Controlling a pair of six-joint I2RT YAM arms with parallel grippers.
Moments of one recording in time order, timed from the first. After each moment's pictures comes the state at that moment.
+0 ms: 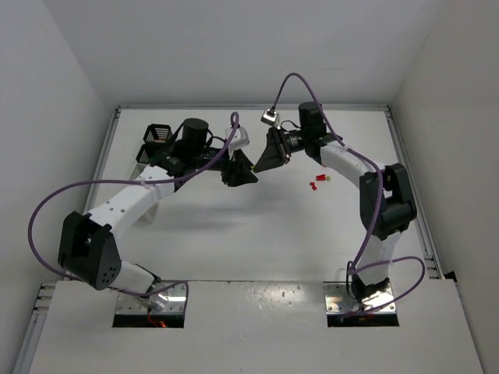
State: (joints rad) left arm -0.48 1.43 1.16 -0.18 0.89 0.24; right arm 0.34 1.89 1.33 0.07 -1.51 0.69
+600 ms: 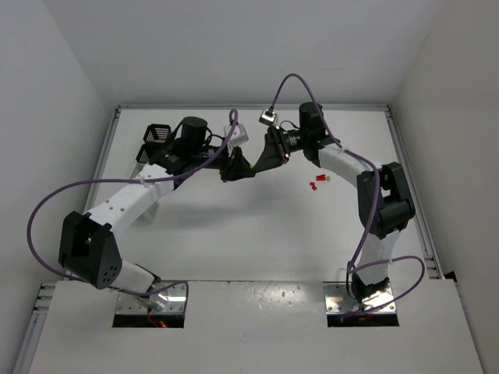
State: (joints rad) left arm -0.47 1.43 1.18 -0.20 0.85 0.22; right arm 0.35 1.90 1.30 0.28 -1.54 0.86
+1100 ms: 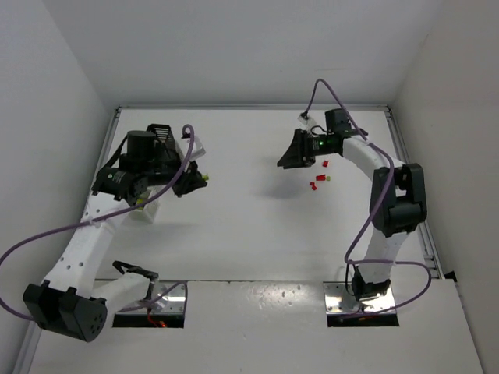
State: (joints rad) left arm -0.23 1.08 1.13 -0.70 0.75 0.45; right arm 0.15 1.89 1.34 -0.39 -1.06 0.27
